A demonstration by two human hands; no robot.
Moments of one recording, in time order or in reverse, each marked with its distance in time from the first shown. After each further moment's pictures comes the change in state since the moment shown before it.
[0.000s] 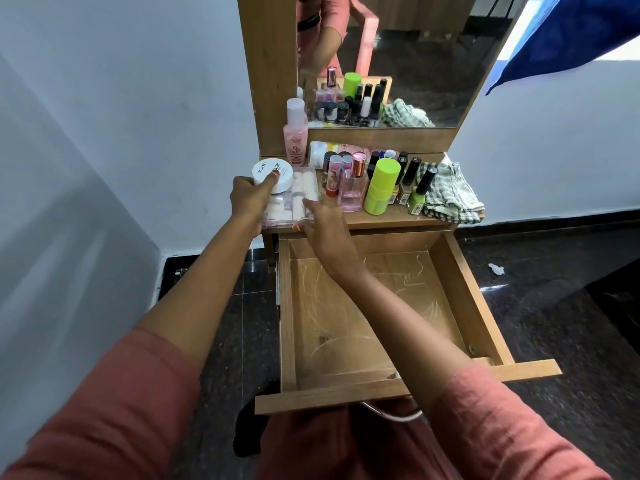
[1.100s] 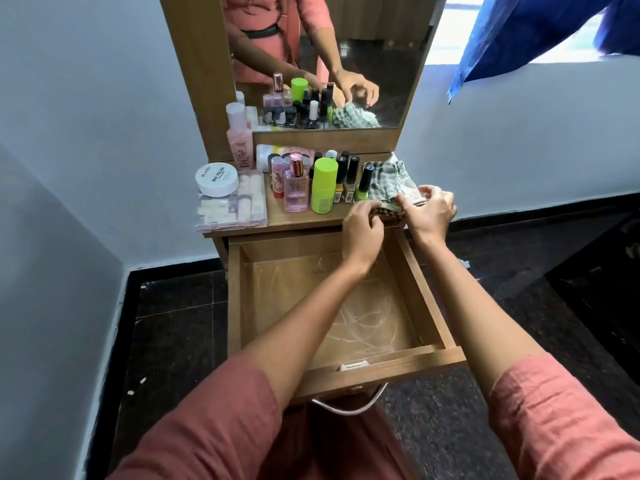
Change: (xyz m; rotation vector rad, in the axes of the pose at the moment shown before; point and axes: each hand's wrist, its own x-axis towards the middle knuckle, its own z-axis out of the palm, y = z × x) left_hand -0.139 -0.024 0.174 0.181 -0.303 0.545; right_hand -0.010 0.147 -0.143 -0.019 0.457 0.560
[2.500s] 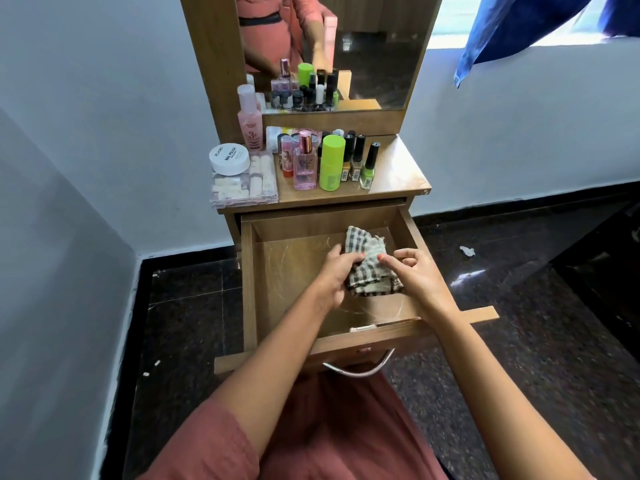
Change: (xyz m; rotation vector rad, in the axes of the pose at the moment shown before) left_hand -0.059 -0.051 -0.022 -0.669 -0.243 -0.728; right_hand -0.113 0.053 -0.016 0.315 -0.420 0.241
